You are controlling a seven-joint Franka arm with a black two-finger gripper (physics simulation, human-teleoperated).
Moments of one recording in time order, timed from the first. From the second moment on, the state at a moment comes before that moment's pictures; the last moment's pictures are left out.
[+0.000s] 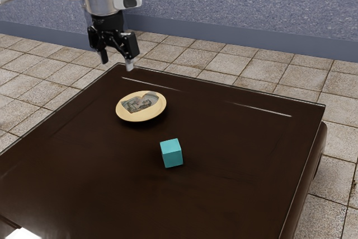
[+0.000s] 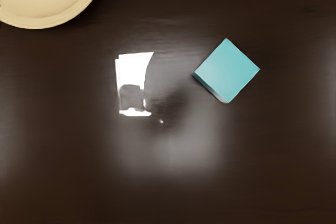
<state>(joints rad) -0.07 0.09 0.00 -1.47 0.01 1.54 0.01</state>
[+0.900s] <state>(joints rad) -0.29 0.55 0.17 -1.42 -0.21 1.76 -0.65</state>
